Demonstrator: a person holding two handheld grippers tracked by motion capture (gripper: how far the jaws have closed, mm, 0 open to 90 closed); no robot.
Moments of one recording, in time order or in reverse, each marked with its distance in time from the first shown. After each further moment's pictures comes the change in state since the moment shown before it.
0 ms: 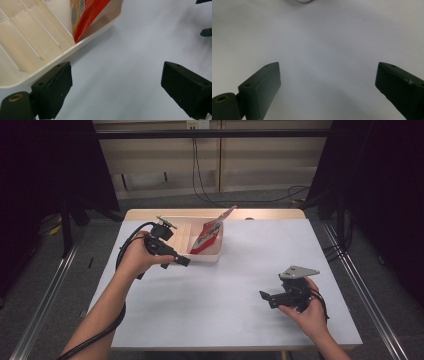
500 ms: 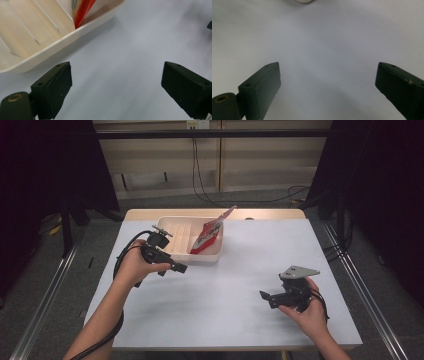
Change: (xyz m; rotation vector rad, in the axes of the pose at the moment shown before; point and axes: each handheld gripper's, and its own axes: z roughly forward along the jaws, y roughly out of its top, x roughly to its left) left arm 0.005 -0.025 0.009 -0.012 -0.008 -0.010; right arm 0.001 0.000 -0.001 -0.001 0.001 0.004
